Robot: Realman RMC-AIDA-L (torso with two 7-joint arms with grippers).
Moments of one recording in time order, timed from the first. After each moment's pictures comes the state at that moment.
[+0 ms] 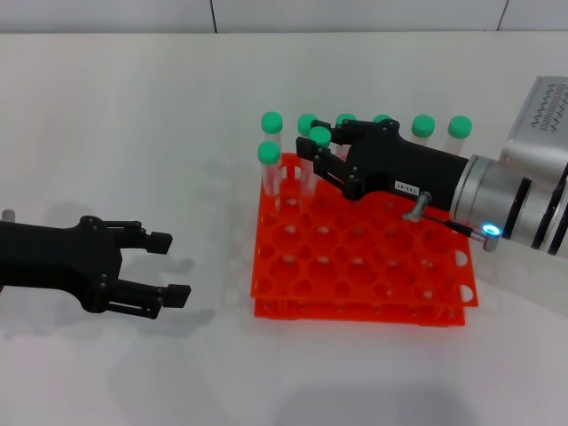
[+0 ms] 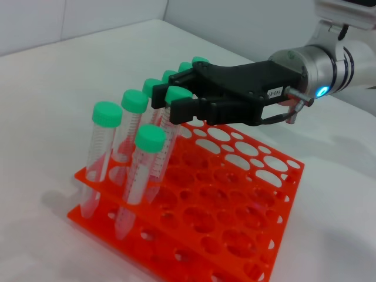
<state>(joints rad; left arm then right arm) -0.38 -2.05 0.82 1.04 2.13 1.83 -1.67 0.52 2.03 -1.93 -0.58 -0.54 -0.94 0.93</state>
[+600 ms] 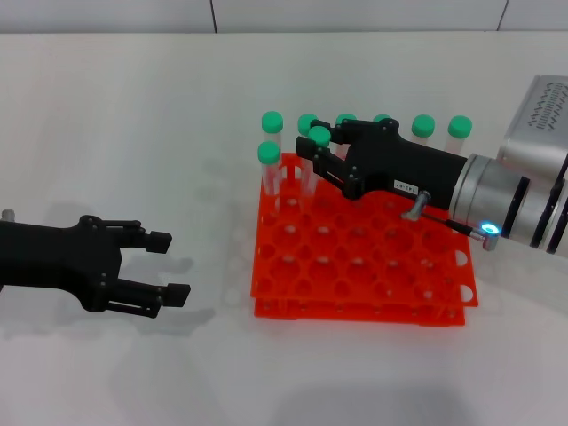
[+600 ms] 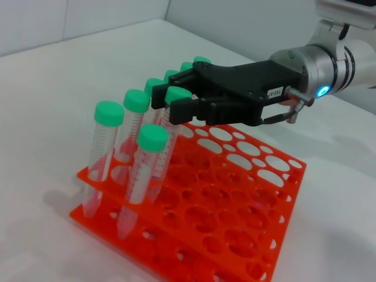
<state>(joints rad) -0.38 -2.05 0.82 1.04 2.13 1.82 -1.67 0.52 2.03 -1.93 -0.58 -0.54 -0.93 0.93</state>
